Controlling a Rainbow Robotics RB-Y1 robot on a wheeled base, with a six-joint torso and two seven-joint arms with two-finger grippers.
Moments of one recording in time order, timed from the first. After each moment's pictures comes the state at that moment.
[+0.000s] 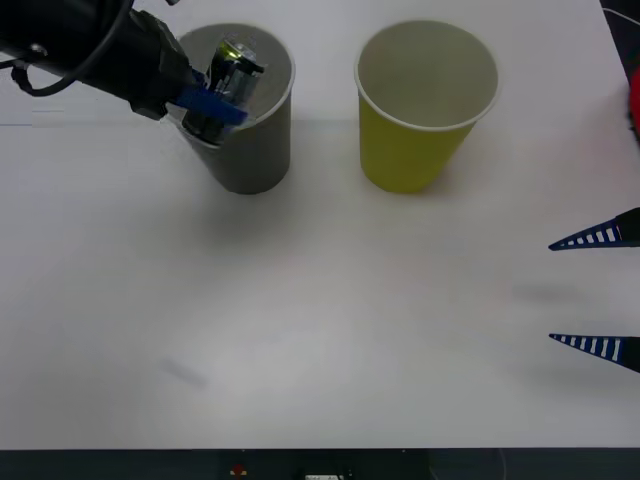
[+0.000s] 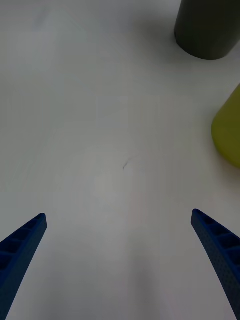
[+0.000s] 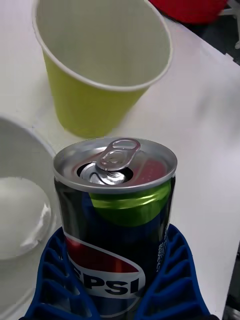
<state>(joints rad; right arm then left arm) 0.26 -1.13 -0.26 -2.01 1.31 -1.13 -0.09 -0.96 0.75 -0.14 -1.61 -1.72 -1.57 1.21</state>
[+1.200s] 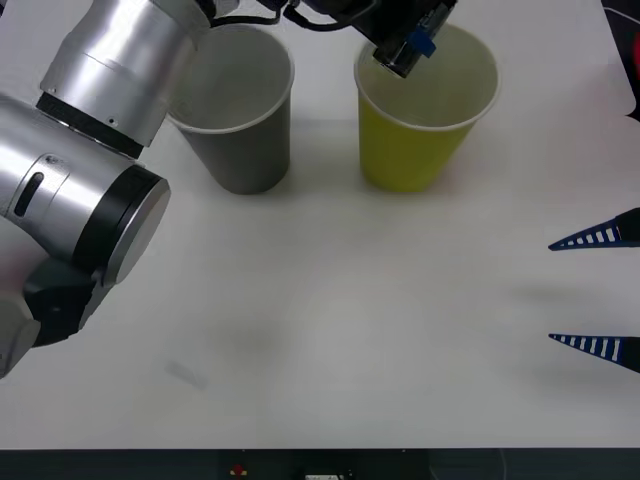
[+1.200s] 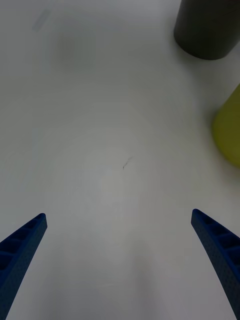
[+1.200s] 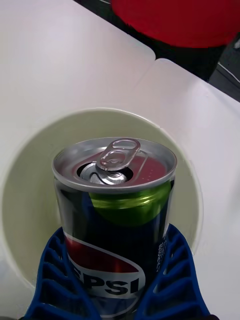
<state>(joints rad) 0.26 -1.13 -0.26 -2.01 1.31 -1.13 -0.09 -1.41 0.18 -0.21 -0.95 -2.25 -1.30 1.16</state>
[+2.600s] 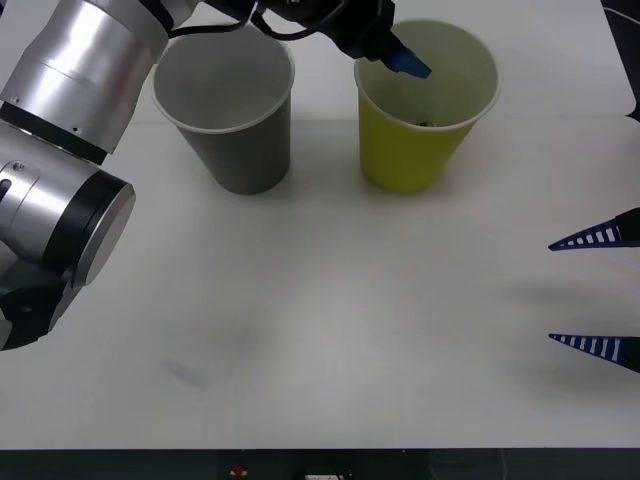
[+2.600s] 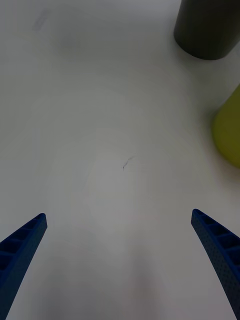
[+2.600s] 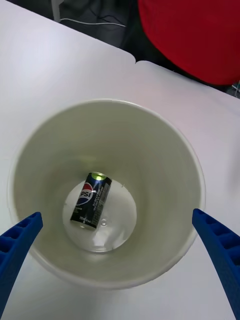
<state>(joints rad) 0.26 -1.13 -0.26 -2.01 1.31 -1.13 -0.09 -1.33 0.30 -0.22 -0.98 -2.03 -1.29 0.91</state>
